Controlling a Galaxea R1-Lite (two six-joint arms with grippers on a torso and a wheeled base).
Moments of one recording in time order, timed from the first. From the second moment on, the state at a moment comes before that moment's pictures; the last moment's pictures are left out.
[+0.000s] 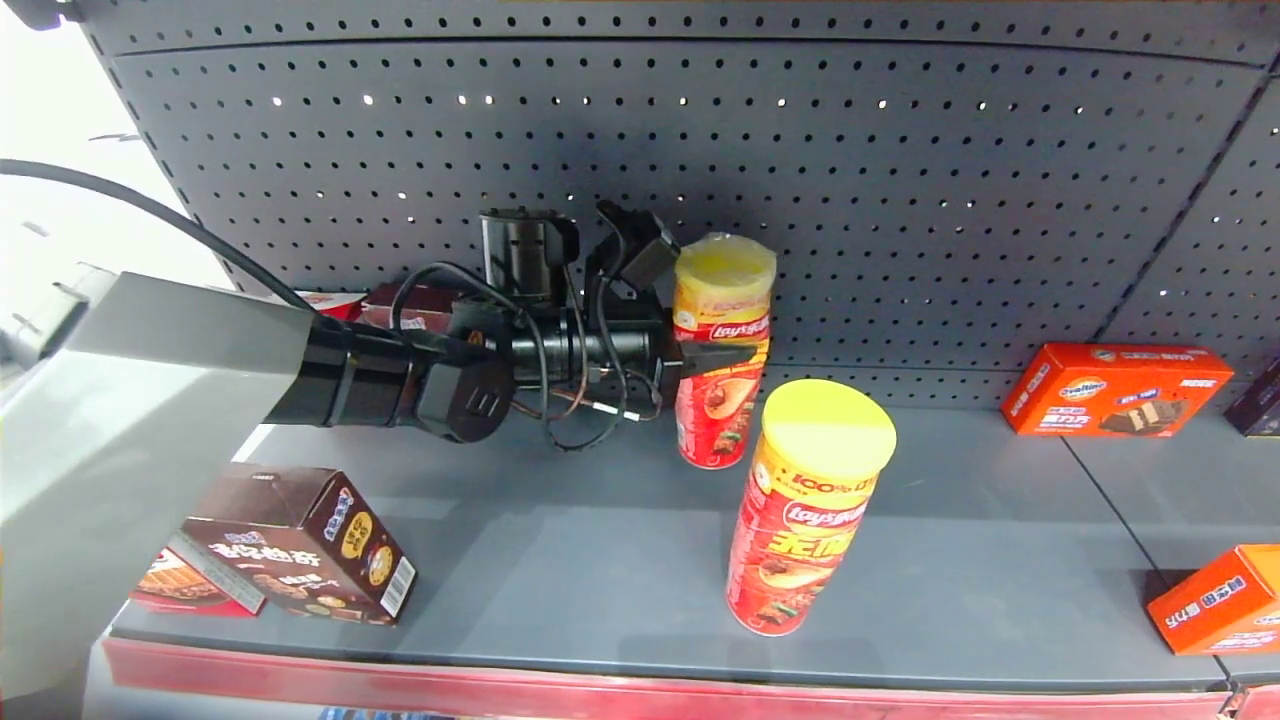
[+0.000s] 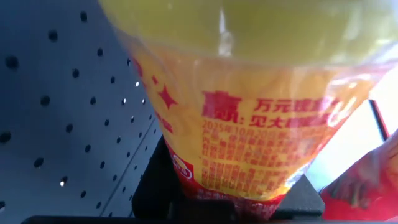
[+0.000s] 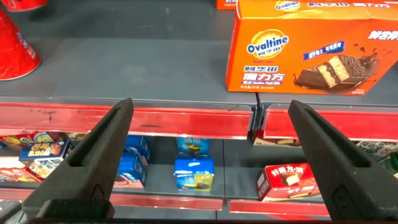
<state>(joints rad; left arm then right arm) -0.47 2.18 -1.57 -0.50 -0.84 0.29 0.00 0.01 0.00 0.00 -0.01 0.01</state>
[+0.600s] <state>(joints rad) -0.46 2.21 -1.56 -0.50 -0.84 0.34 0.00 0.01 0.00 0.00 -0.01 0.01</state>
